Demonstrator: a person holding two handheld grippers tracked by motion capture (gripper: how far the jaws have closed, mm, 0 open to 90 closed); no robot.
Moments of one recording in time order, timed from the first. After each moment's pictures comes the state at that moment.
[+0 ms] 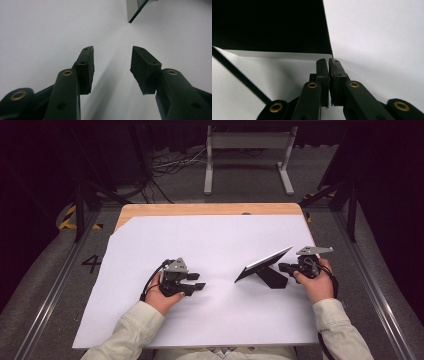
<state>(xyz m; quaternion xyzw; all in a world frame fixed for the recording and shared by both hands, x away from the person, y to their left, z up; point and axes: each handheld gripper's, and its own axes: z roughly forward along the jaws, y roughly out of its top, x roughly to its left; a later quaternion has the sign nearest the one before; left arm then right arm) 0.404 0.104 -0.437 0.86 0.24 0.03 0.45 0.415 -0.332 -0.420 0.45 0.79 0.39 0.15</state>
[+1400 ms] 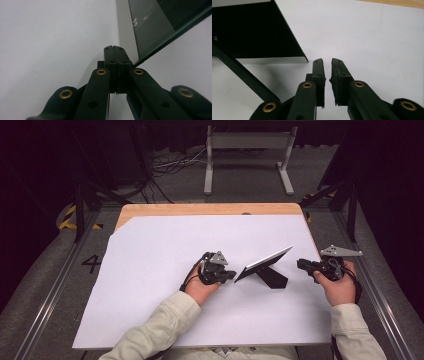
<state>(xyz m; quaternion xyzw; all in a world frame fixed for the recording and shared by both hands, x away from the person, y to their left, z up) 0.436 -0.006 -0.451 0.88 0.21 0.03 0.43 0.391 -0.373 -0.394 0.47 0.75 0.41 0.20</state>
